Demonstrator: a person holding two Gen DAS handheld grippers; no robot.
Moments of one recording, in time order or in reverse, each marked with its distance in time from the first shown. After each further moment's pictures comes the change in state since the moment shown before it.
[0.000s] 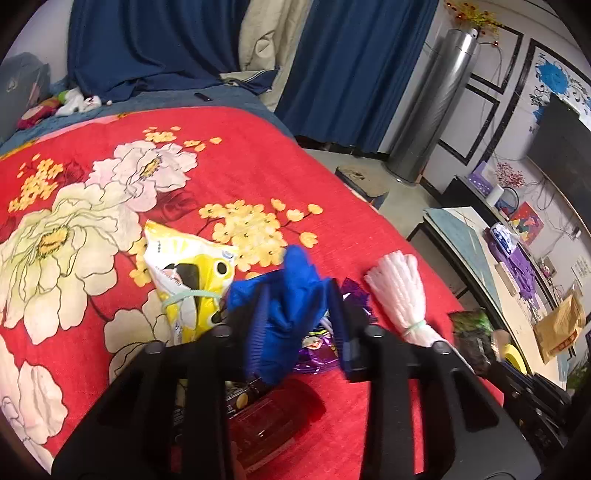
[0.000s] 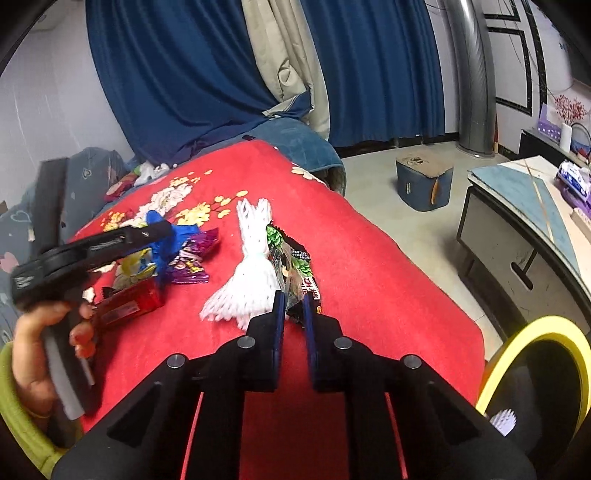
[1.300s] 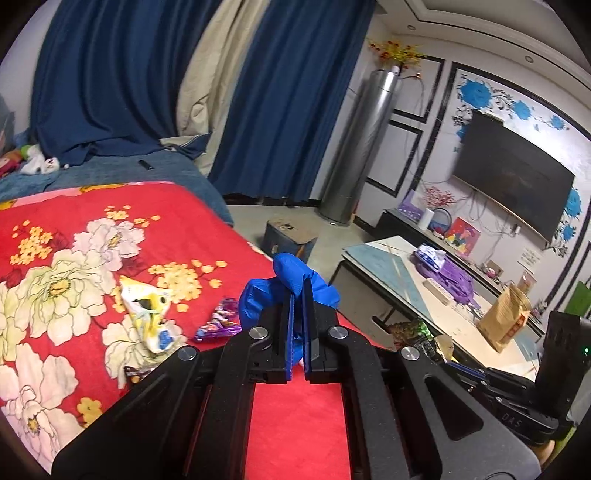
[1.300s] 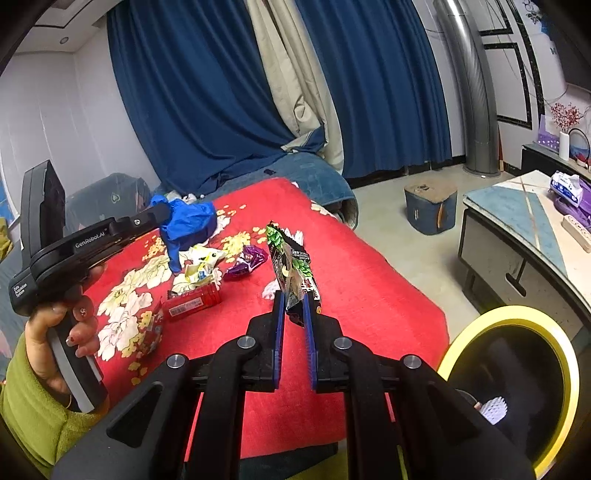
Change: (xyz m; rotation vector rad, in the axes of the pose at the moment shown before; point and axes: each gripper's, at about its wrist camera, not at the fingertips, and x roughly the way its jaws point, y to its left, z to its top) left arm -0.127 -0.064 -0.018 0.133 -0.226 -0.237; right arm -0.116 0.010 -0.017 -0.006 -0.130 0.071
